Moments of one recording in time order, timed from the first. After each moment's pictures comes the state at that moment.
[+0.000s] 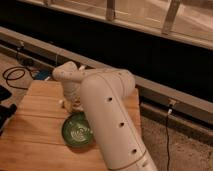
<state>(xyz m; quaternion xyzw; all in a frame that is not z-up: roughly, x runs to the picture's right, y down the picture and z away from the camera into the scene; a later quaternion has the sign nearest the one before) -0.191 0.106 0.897 -0.40 0.14 0.29 0.86</state>
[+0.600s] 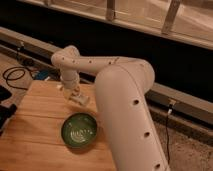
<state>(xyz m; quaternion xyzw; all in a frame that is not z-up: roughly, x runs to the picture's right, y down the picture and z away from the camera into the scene) -0.183 0.020 0.810 -0.33 0.08 0.32 0.88</state>
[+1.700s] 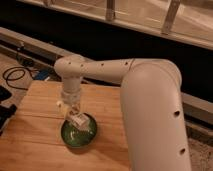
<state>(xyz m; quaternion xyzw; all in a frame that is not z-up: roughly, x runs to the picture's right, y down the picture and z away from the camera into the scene) -0.171 0.124 0.722 -0.47 0.13 0.36 0.80</state>
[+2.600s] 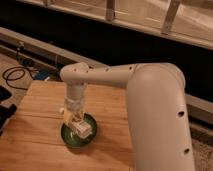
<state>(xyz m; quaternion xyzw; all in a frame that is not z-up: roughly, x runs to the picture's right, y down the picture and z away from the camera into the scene) -0.156 0.180 0.734 -0.50 0.14 0.37 0.77</state>
